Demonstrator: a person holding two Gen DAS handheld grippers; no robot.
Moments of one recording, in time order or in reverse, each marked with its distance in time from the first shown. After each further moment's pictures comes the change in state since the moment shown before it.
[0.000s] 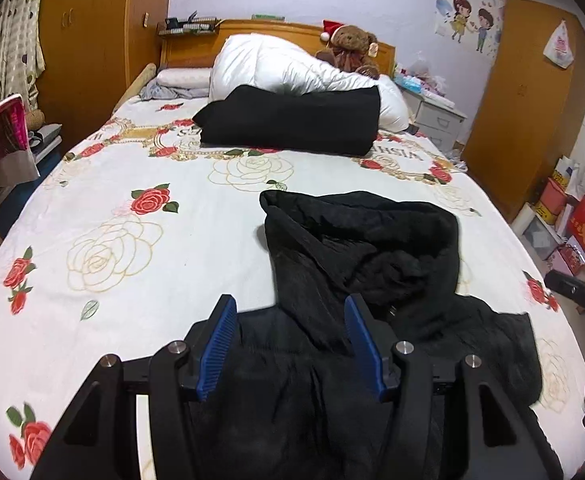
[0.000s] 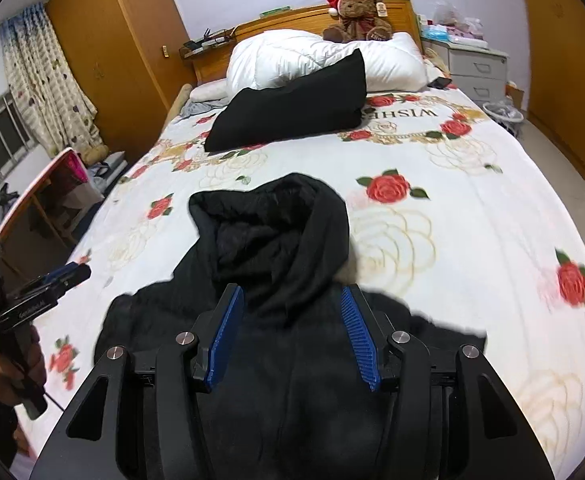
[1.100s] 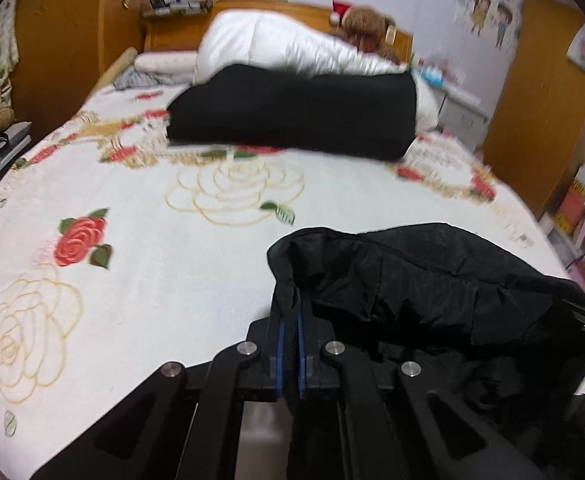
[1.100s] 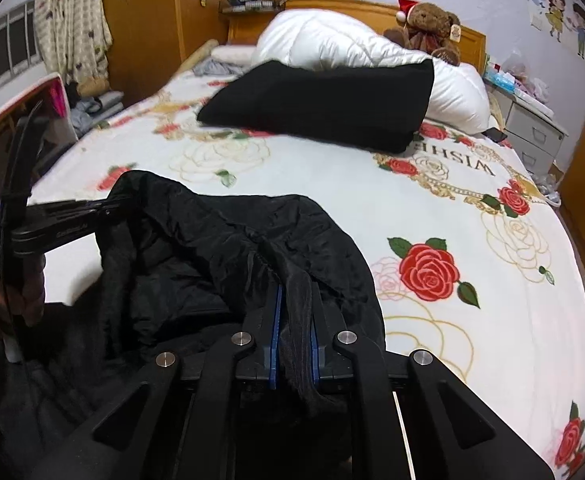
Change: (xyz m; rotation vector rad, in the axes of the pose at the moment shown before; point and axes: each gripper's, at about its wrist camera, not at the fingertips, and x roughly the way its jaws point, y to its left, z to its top) left arm 0.173 0.005 0.073 -0.011 -0.008 -0.018; right arm 0.150 0.019 0.064 -0.290 0.020 -0.044
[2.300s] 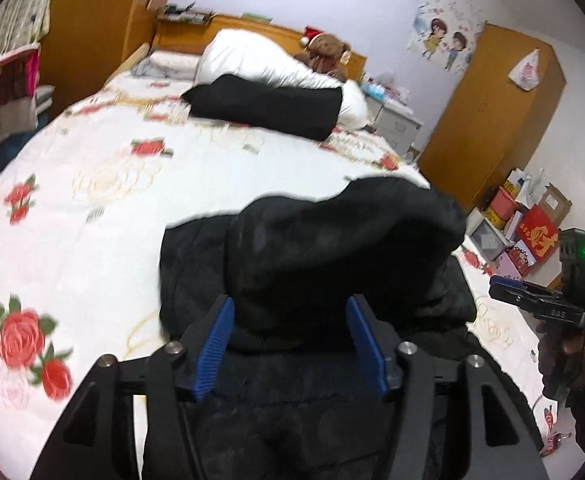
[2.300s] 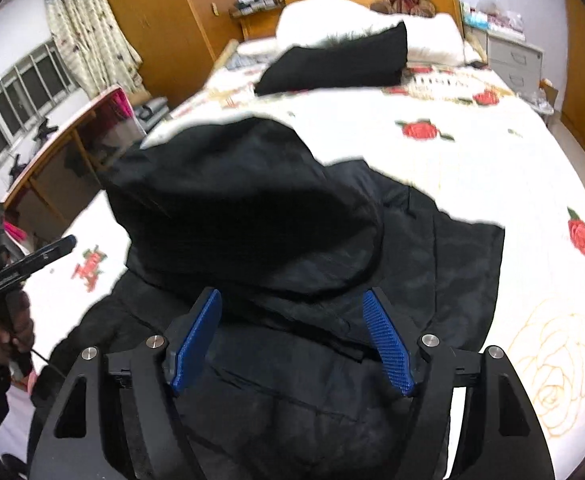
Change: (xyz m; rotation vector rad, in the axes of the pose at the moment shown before) left arm -0.303 0.011 -0.177 -0.055 -0.005 -0.172; right arm -0.214 0.046 -0.160 0.170 0.055 0.181
